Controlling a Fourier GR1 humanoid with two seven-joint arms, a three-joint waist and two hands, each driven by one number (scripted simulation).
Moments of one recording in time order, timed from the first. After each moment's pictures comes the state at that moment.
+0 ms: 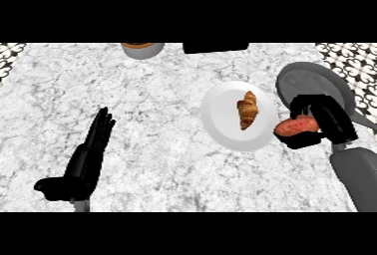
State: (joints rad) left arm 0.05 0.10 -0.12 -1.61 0.05 0.09 -0.10; right arm -0.38 -0.44 0.11 -1.09 0.56 -0.16 -0.38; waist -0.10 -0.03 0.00
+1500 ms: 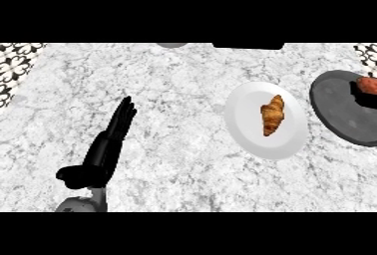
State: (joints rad) left arm -0.06 0.06 -0.17 -1.58 0.02 0.03 -0.09; right arm -0.68 -0.61 -0.41 -0.47 0.40 -0.40 -0.66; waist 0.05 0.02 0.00
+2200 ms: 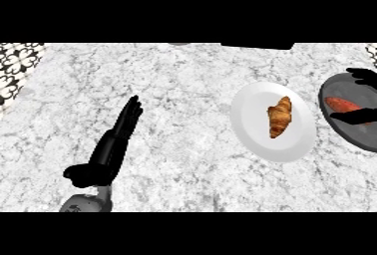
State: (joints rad) left arm -0.08 0.05 -0.19 -1.56 0.01 0.01 -0.10; right arm -0.80 -0.63 -0.29 -0.18 0.53 -0.11 -0.57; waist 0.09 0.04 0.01
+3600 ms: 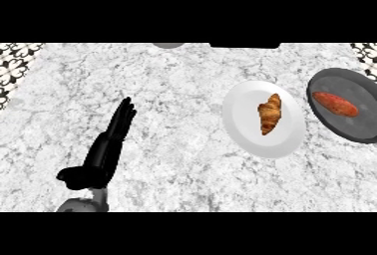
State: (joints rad) left arm -0.05 0.05 -0.16 -1.58 0.01 0.03 -0.10; right arm -0.61 -0.85 -0.52 -0.17 0.26 0.48 -0.77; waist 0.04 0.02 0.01
